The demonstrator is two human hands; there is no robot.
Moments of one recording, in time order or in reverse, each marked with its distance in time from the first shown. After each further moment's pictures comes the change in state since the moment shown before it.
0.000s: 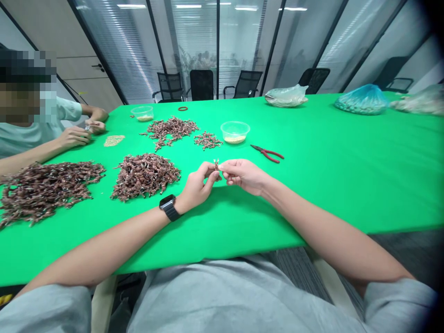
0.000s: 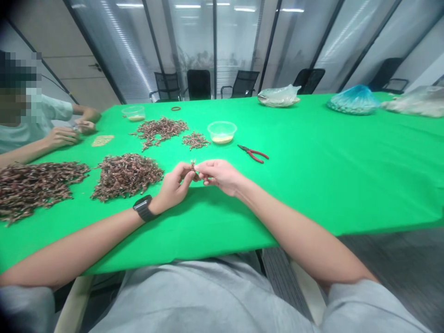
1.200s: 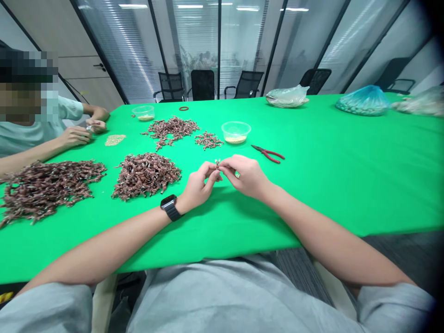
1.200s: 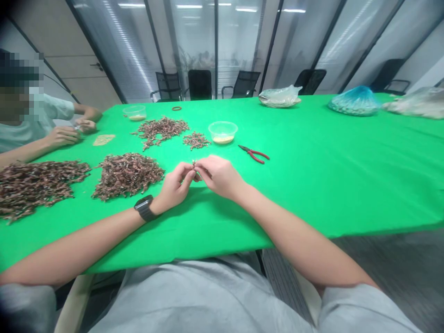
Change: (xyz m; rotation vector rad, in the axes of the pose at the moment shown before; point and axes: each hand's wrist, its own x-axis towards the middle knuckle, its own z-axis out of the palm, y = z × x) left_hand 0.001 0.002 0.001 -0.025 0.031 -0.005; right_hand -0.004 0.007 -0.006 -1.228 0.168 -1.001
